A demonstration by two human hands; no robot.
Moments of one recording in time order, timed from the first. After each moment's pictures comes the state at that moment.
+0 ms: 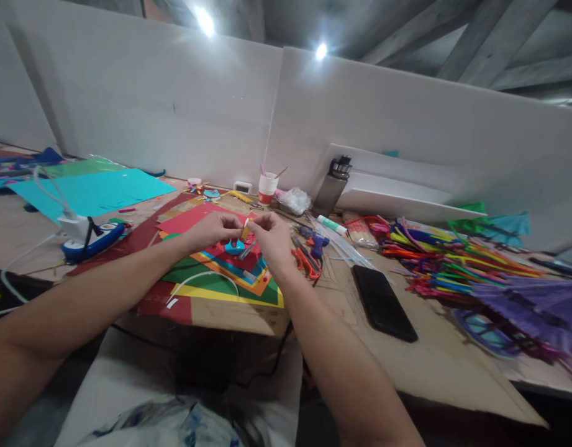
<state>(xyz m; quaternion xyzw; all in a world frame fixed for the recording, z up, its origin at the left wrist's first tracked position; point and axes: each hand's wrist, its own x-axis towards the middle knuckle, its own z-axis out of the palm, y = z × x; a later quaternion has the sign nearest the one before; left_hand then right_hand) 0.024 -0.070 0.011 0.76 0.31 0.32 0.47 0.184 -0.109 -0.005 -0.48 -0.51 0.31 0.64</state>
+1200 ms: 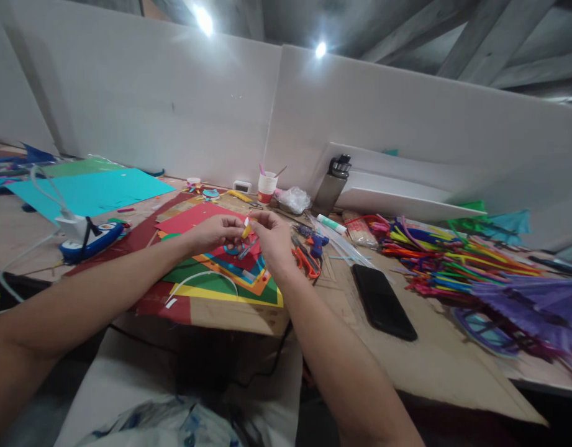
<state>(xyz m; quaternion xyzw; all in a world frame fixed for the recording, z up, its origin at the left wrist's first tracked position) 0.028 -0.063 -0.003 0.66 0.24 0.30 0.64 0.186 -0.108 -0.006 -0.42 -0.50 0.37 0.66</state>
